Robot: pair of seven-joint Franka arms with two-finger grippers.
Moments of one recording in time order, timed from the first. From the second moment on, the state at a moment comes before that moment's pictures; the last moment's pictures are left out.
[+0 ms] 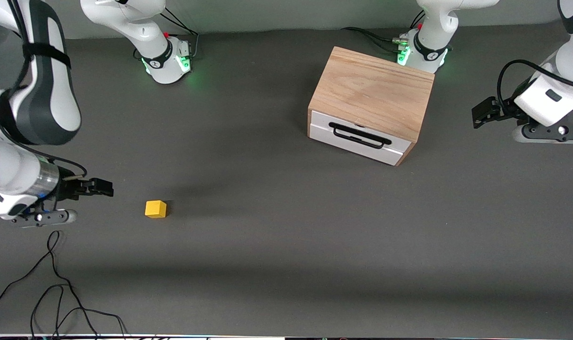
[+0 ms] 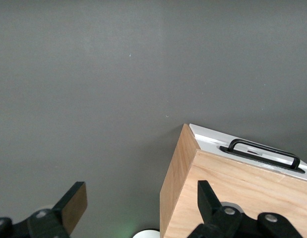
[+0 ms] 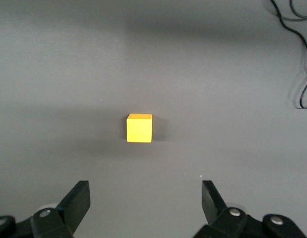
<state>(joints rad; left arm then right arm) -0.04 -0.03 -0.09 -1.64 0.01 1.52 -0.05 0.17 0.34 -0.18 -1.56 0.04 1.81 -0.07</state>
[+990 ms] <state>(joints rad) -0.19 0.08 -0.13 -1.64 -0.01 1.59 -0.69 0.23 0.60 -0.17 -1.66 0.08 2.17 0.00</state>
